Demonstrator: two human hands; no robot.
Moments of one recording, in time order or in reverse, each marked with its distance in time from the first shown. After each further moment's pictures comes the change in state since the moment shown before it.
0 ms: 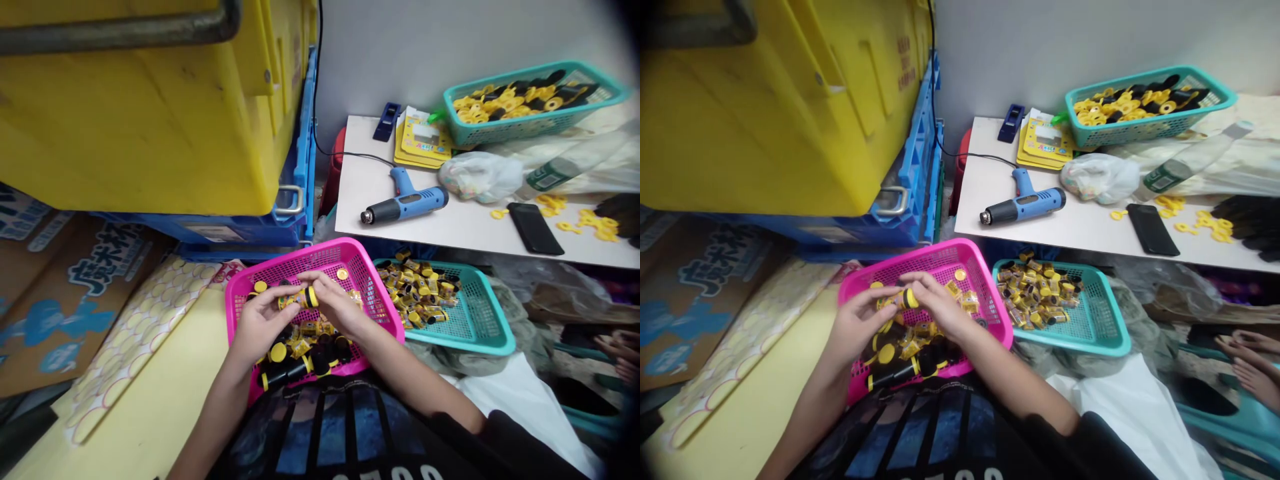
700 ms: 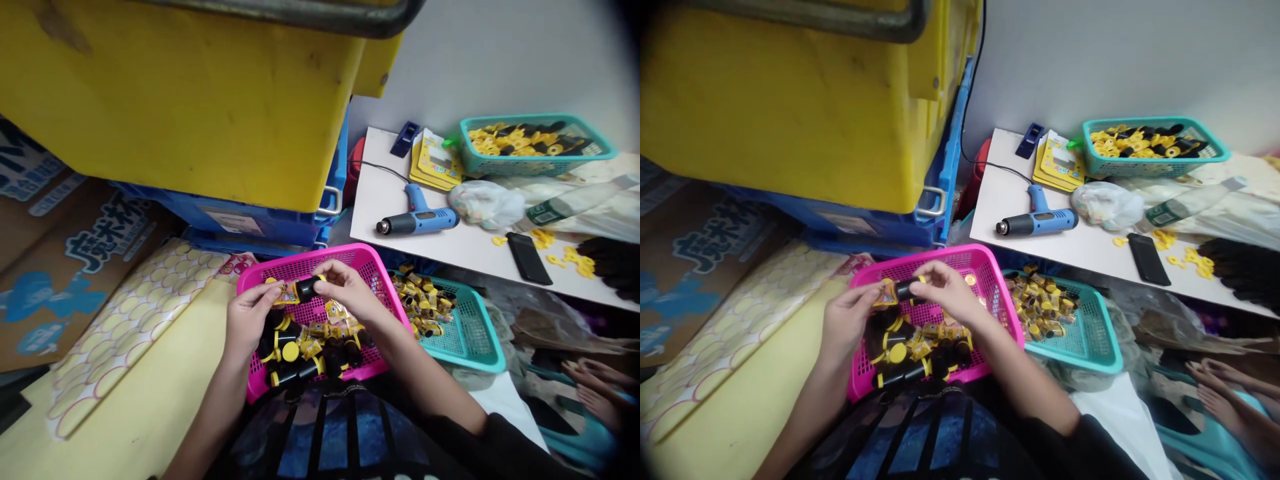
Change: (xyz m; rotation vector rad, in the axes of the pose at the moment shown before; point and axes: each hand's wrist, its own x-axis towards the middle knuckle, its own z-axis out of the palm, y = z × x) left_hand 0.006 -0.037 -0.050 -0.035 0.382 -0.053; right_hand 0.031 -0.030 0.024 -0.339 0.036 0.013
